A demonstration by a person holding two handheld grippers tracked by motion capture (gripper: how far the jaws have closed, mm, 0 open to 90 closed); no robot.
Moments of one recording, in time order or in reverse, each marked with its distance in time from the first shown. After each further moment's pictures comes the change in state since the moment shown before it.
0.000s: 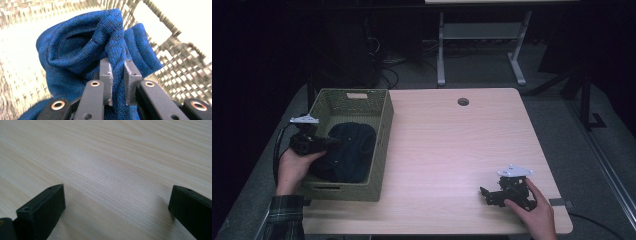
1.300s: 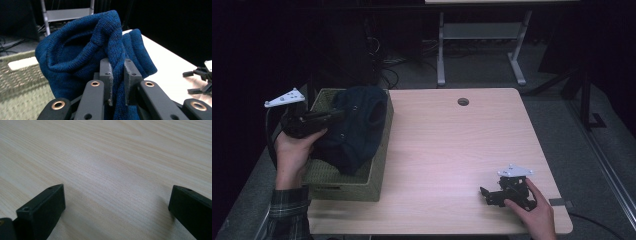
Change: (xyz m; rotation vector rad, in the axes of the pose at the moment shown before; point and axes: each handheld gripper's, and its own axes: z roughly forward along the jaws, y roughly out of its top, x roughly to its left) left arm -0.057 0.062 -0.047 -0.327 -0.096 0.108; right arm 0.000 0.000 0.000 -0.001 0.000 0.001
